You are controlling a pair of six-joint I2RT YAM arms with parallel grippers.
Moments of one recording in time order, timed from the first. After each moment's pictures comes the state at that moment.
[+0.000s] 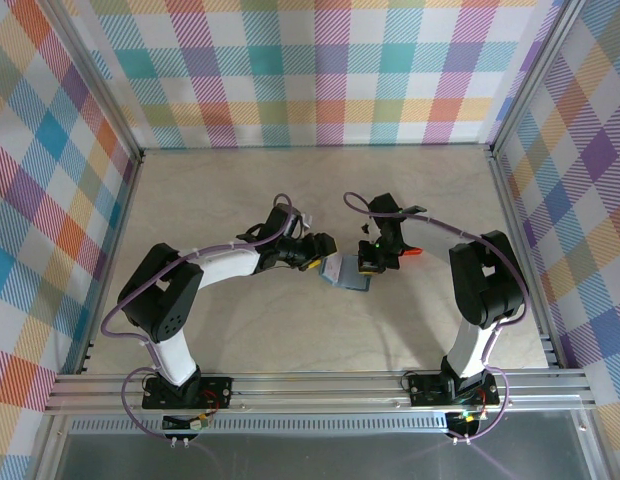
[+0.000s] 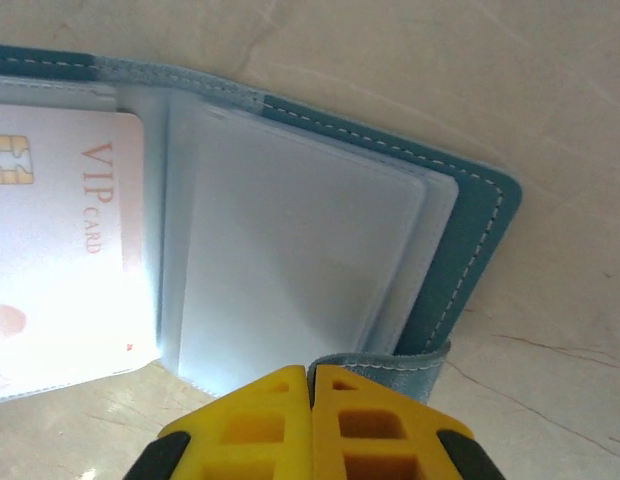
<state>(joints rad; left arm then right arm) -0.63 1.76 1.01 0.02 0.46 -0.97 0.43 1.79 1.14 -0.74 -0.34 0.35</state>
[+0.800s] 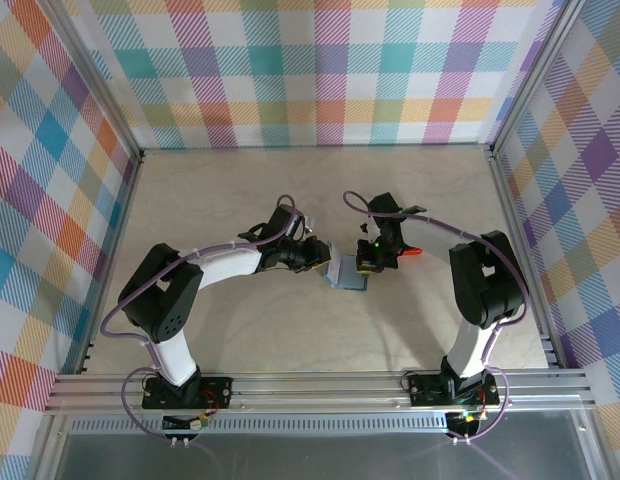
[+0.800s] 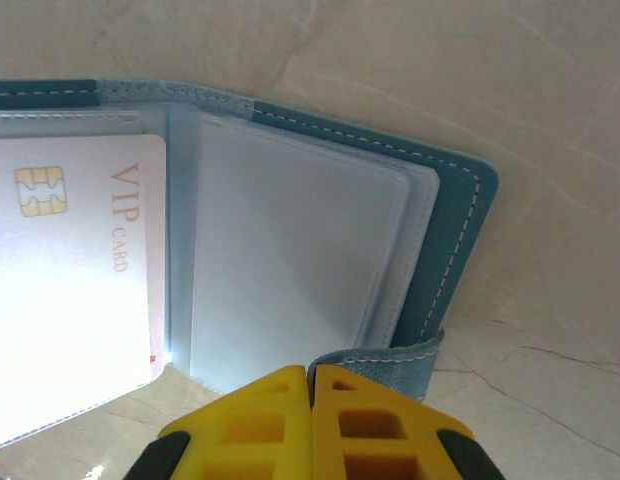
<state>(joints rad) -0.63 1.76 1.03 -0.09 0.44 -0.89 0.43 1.79 1.14 -0.73 -0.37 0.35</state>
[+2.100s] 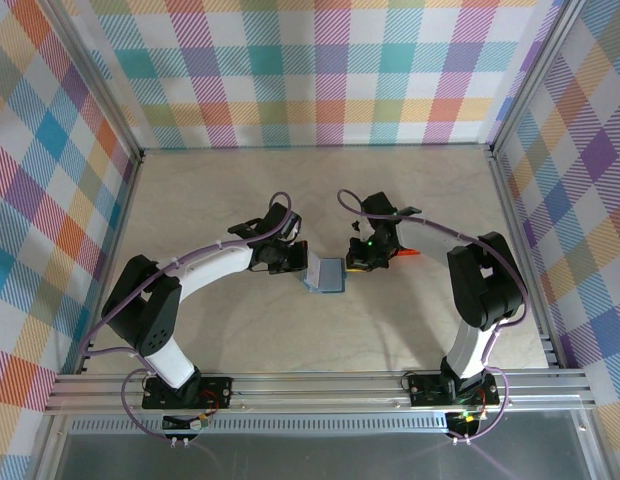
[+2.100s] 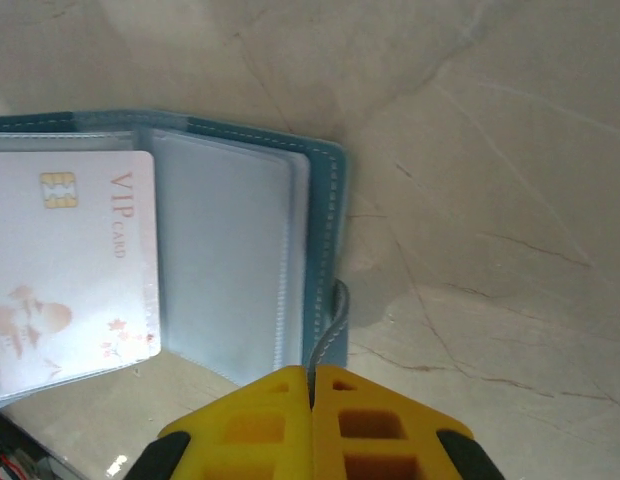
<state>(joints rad) -0.64 1.65 1.10 -0.50 0.19 -0.66 0.47 1.78 1.15 -0.68 -0.43 0.40</state>
